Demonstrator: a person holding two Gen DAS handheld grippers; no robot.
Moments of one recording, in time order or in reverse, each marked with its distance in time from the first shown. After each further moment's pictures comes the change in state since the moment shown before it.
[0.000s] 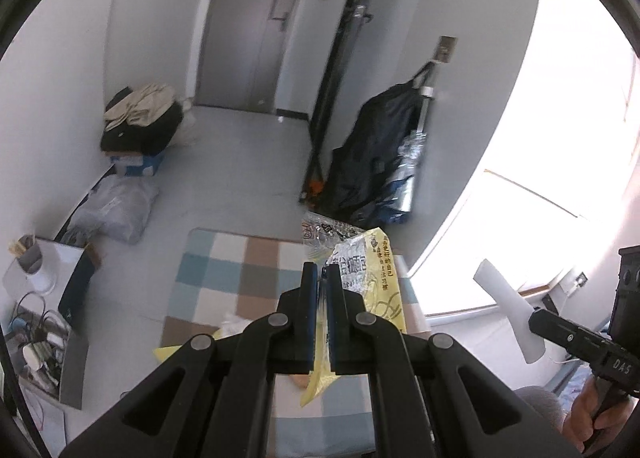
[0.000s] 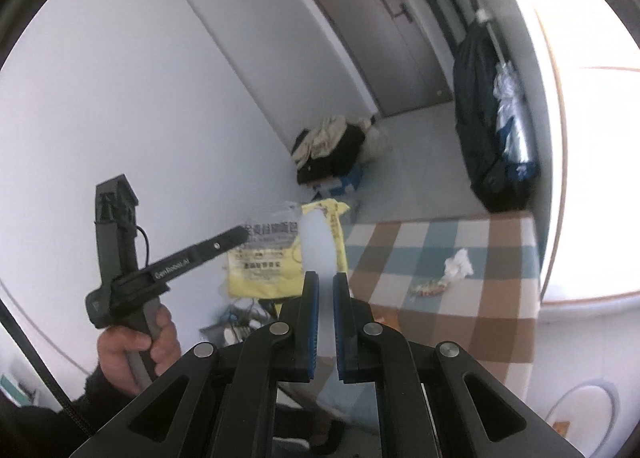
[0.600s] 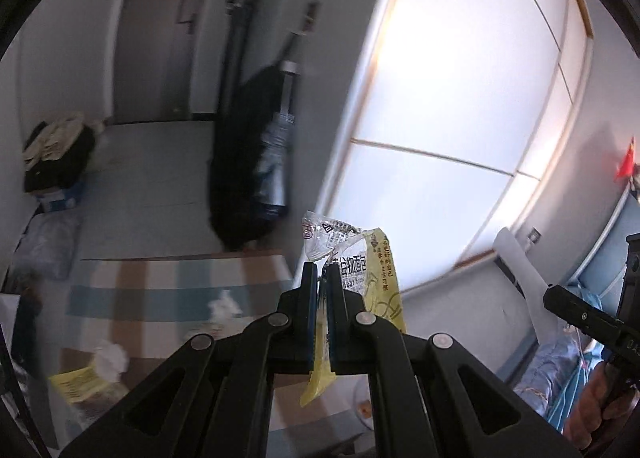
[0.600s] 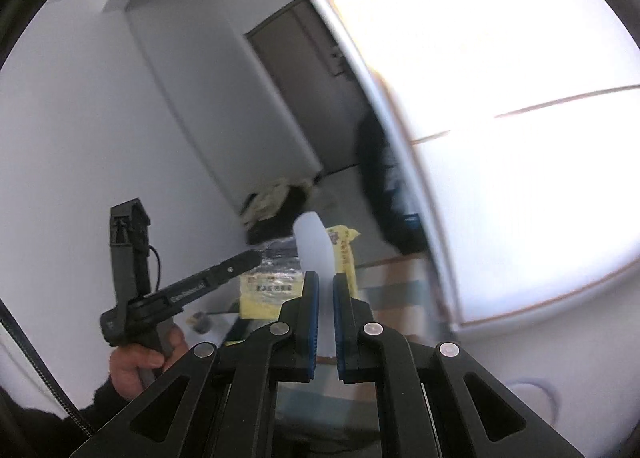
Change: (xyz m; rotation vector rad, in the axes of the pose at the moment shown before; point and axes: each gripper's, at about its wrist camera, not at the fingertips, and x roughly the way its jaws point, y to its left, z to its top) left arm 0.036 -0.151 -0.004 0.167 0.048 -0.206; right arm -0.160 -0.070 -0.002 0.090 -0.208 -0.205
